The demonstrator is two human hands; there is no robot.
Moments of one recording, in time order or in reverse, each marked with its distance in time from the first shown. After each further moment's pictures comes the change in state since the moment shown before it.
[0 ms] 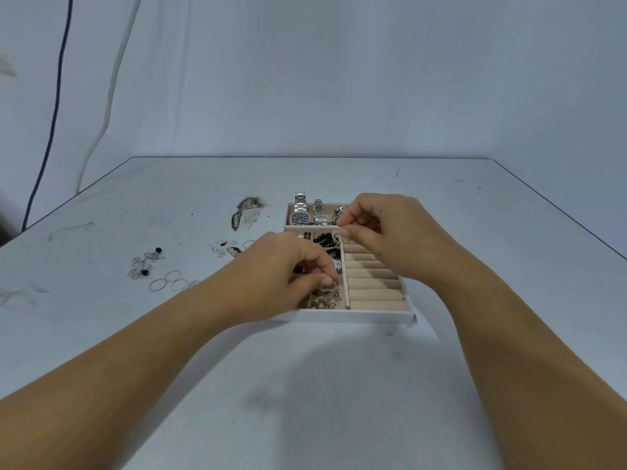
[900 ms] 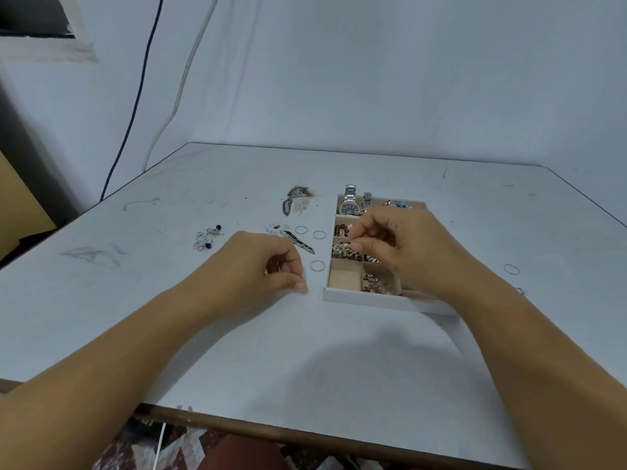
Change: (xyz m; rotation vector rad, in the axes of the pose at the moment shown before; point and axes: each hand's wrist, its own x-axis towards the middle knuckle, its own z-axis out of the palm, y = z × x) left_hand -0.068 -0.041 -0.034 -0.008 0.104 -0.260; right_hand -0.011 -0.034 0.038 0.088 -0.103 -0.100
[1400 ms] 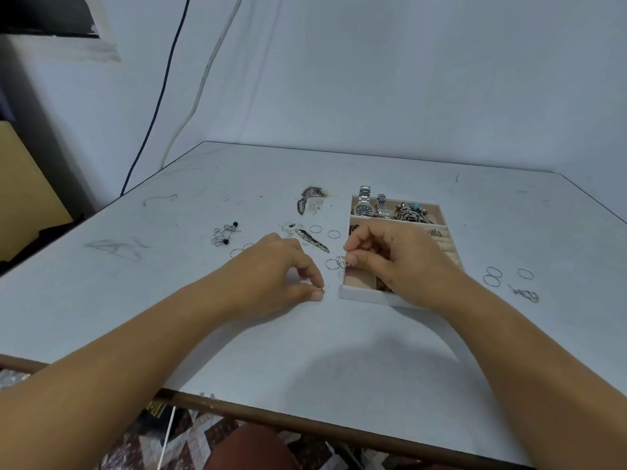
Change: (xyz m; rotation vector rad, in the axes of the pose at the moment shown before) left_hand -0.004 -0.009 0.003 0.196 -0.120 0.039; right_hand -0.002 -0.006 0.027 0.132 -0.034 -0.010
